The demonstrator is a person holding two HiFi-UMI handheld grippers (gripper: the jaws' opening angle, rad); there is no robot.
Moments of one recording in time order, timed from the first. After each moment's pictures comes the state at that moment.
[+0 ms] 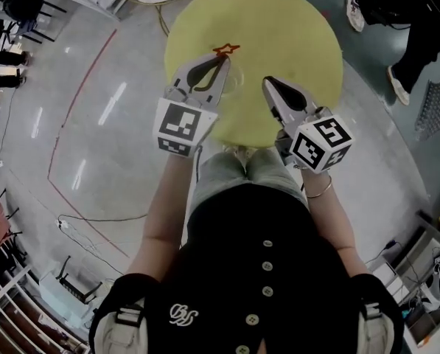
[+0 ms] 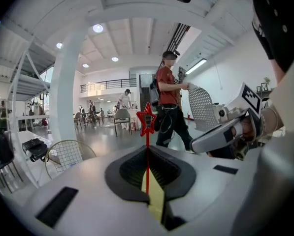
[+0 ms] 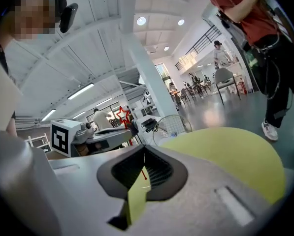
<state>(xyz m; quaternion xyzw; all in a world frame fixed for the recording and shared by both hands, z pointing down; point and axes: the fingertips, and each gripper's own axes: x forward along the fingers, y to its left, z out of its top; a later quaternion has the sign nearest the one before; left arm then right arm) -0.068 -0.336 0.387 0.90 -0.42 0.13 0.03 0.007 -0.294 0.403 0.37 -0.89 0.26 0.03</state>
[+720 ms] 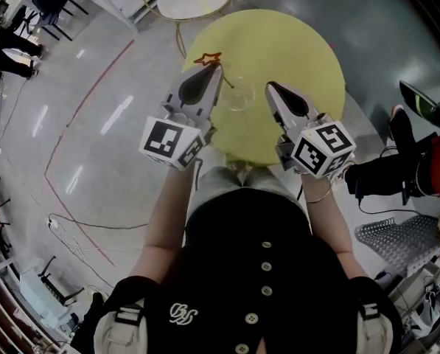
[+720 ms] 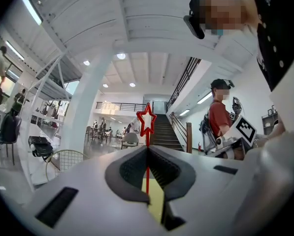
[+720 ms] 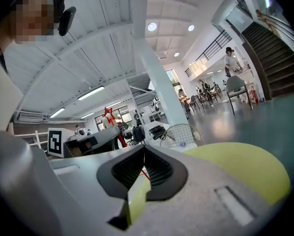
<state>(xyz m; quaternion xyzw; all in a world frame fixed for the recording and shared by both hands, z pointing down) -0.123 -0.317 0.315 0.88 -0.47 -0.06 0.02 -0.022 -0.303 0.358 0.34 -0.92 0.21 0.00</state>
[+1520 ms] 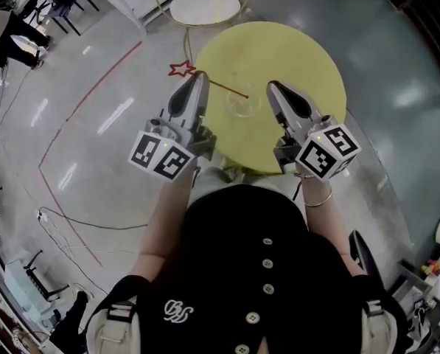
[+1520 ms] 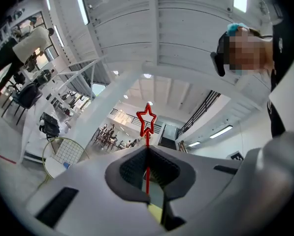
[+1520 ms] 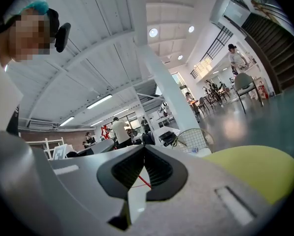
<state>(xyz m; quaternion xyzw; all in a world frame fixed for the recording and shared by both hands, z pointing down) -0.171 -0.283 0.288 0.83 -0.50 -0.23 0.11 -0.040 -0.297 0.314 0.29 -0.93 0.21 -0.05</state>
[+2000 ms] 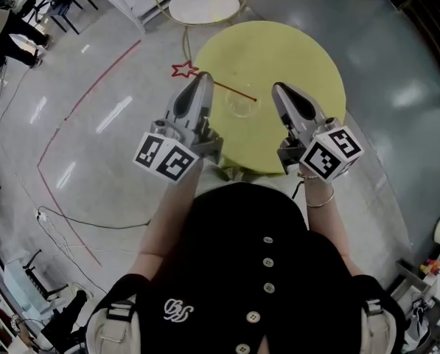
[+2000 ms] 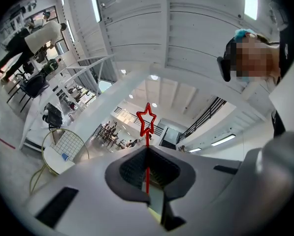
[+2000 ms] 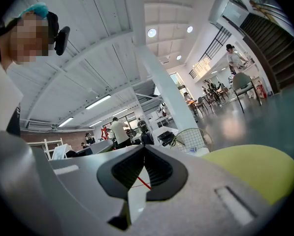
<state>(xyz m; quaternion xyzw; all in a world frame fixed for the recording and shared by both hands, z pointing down) -0.171 -0.286 0.296 0.81 -0.50 -0.26 0.15 -0.034 -0.301 0.320 0.30 -0.93 0.21 -0.05</state>
